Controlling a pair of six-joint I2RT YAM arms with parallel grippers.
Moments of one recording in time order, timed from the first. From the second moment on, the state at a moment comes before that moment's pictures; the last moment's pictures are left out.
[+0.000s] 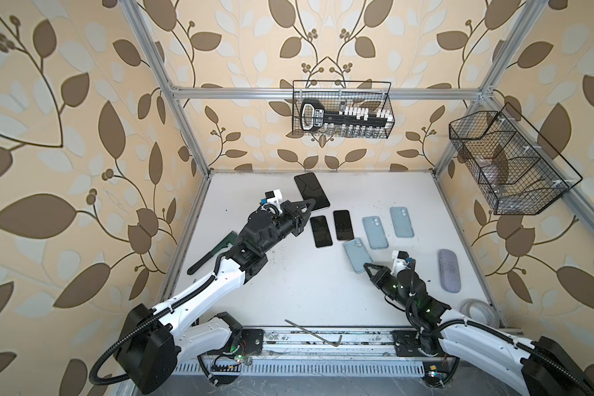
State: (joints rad) left arm -0.57 1.09 0.73 0.41 0.20 -1.55; right arm 0.65 0.79 0.01 0.39 0.12 1.20
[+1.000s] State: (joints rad) left arm -0.49 1.09 0.64 0.47 0.26 -1.58; right arm 0.72 0.84 0.01 0.23 0.21 1.22
